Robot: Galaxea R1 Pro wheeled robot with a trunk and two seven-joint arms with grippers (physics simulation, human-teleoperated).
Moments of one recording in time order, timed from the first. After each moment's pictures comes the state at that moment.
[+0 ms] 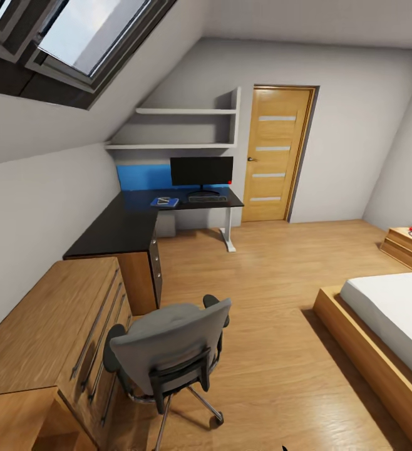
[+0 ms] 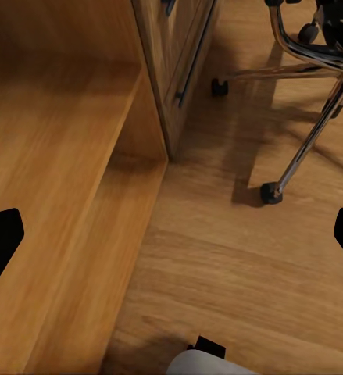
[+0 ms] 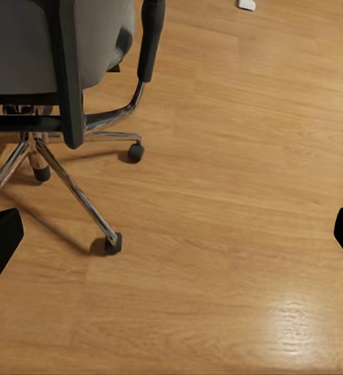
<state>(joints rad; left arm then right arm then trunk) 0.06 -0.03 0.04 -0.30 0.19 -0.73 0.23 -0.27 0.10 0.67 0.01 -0.14 -0.86 -0.38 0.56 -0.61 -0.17</state>
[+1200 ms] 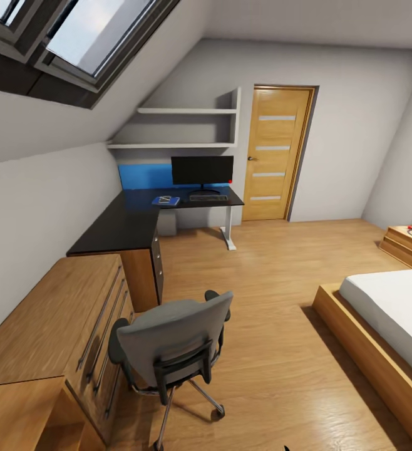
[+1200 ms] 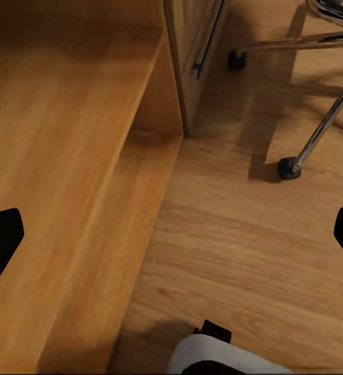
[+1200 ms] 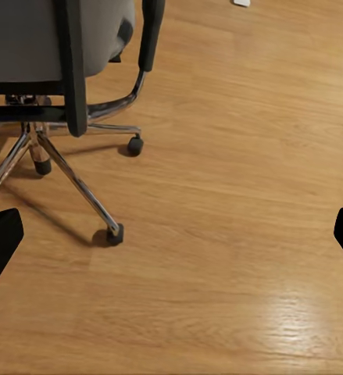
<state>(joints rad) 0.06 -0.03 0.05 -0.32 0.21 -0.66 0.25 -0.27 0.10 0.66 0.00 -0.15 -0.86 -0.38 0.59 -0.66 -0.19</state>
